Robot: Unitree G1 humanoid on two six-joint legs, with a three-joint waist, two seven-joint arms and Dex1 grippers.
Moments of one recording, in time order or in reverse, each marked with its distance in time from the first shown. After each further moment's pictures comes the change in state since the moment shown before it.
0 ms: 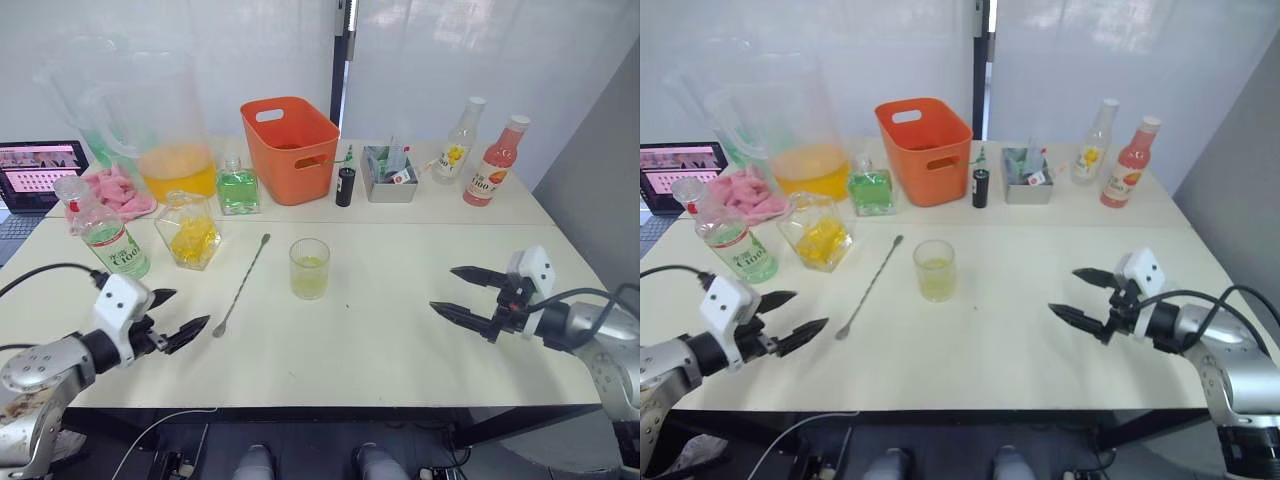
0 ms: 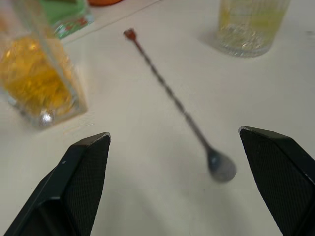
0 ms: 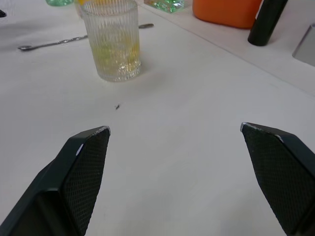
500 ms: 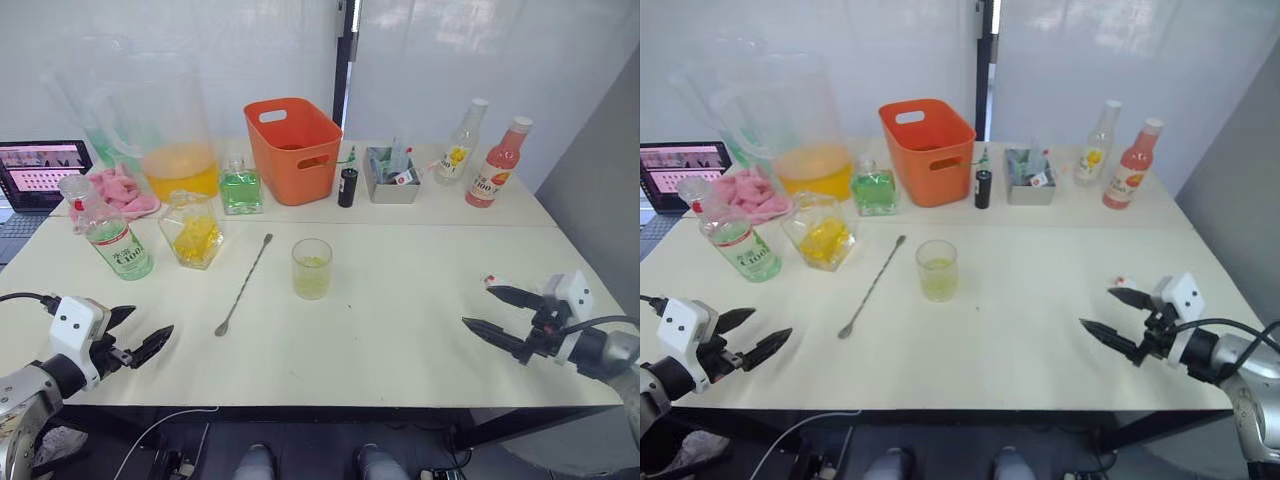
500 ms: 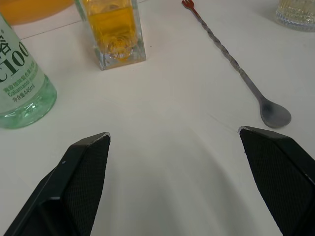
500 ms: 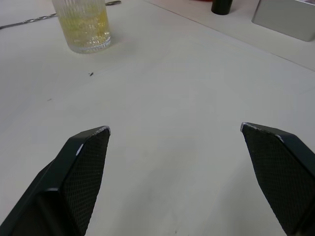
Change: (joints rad) left arm 0.058 -0.037 0.092 0.089 -0.001 -0.083 -0.013; right arm 0.161 -0.006 -0.124 0.045 -0.010 -0.068 0.011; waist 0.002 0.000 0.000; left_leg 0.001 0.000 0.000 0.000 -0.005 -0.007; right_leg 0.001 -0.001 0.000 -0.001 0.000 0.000
